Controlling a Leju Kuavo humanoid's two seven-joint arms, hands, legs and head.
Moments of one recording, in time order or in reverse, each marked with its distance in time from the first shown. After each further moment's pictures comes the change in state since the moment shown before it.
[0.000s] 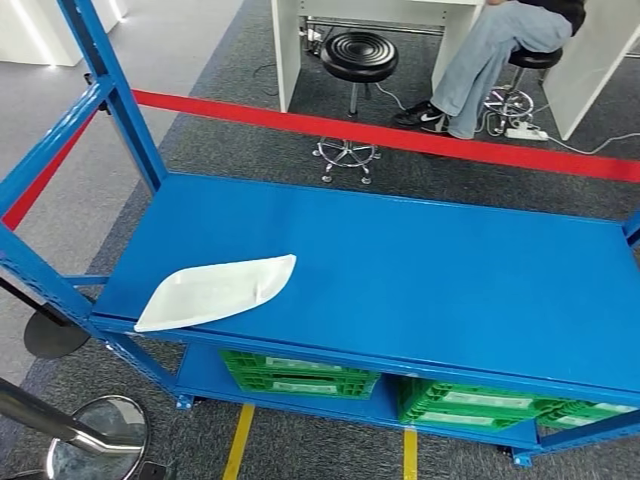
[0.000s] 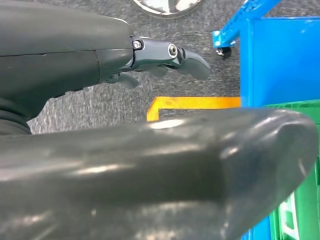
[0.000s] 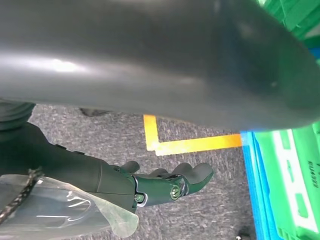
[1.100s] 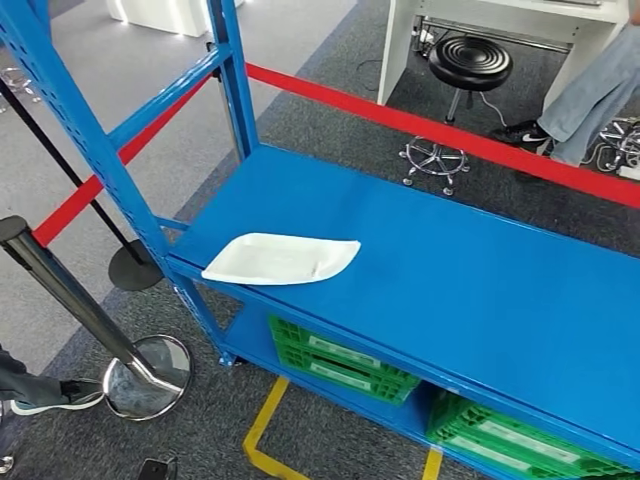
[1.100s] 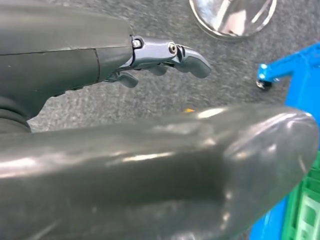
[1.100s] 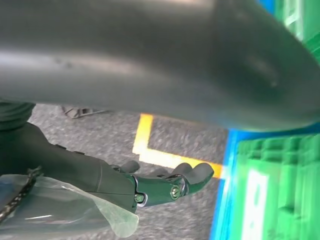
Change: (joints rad) left arm 0.005 0.001 -0.040 -0.010 0.032 0.005 0.015; right arm 0.000 0.006 0.023 0.000 0.020 0.003 -0.006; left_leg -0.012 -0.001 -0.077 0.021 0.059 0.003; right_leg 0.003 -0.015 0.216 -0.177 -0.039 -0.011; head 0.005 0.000
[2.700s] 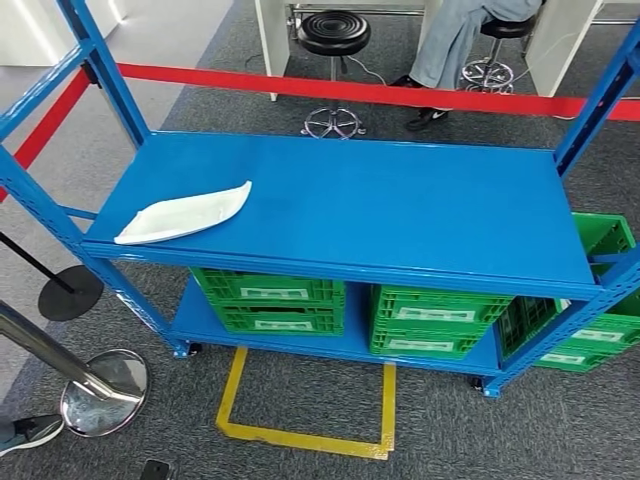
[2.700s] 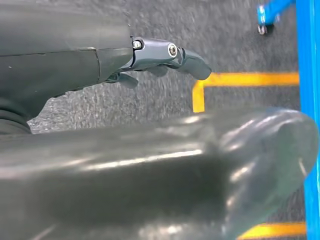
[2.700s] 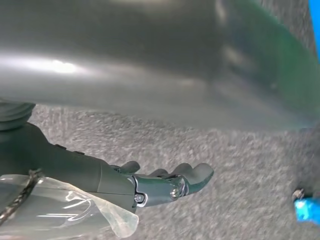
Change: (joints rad) left arm 0.007 0.002 -0.026 -0.012 0.016 0.000 0.012; right arm 0.007 0.005 0.004 -0.003 0.018 -0.034 0.009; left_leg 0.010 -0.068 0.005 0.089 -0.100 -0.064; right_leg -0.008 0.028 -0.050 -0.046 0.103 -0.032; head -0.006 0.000
